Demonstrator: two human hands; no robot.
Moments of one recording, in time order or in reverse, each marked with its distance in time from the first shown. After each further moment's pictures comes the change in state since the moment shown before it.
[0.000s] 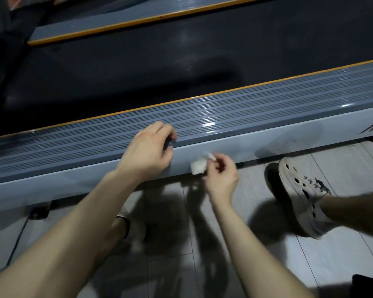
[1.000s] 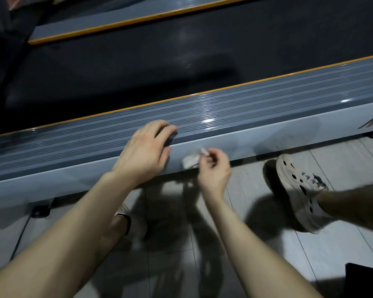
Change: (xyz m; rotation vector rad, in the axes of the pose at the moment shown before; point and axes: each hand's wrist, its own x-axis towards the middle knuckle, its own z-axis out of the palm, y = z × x) left_hand -0.013 -0.001 -0.002 0.149 0.035 0.089; right_hand -0.010 -0.018 0.007 0.031 -0.019 -0.099
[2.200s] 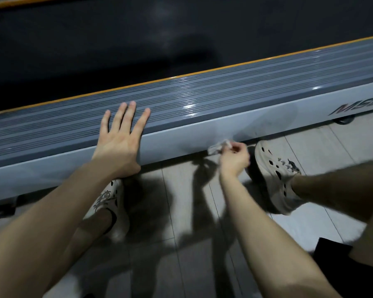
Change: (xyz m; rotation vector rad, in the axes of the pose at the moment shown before) left_hand 0.003 0.001 0.027 0.353 -0.254 -0.164; right_hand 0.077 0.083 -0.061 -0.179 0.344 0.426
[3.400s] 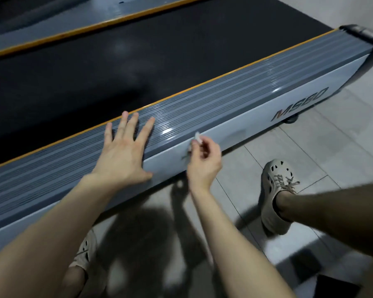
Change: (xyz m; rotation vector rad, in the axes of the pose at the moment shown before) left_hand 0.094 0.114 -0.070 -0.099 0.077 0.249; right_hand 0.016 -0.084 -0.049 0.352 0.041 -0.275
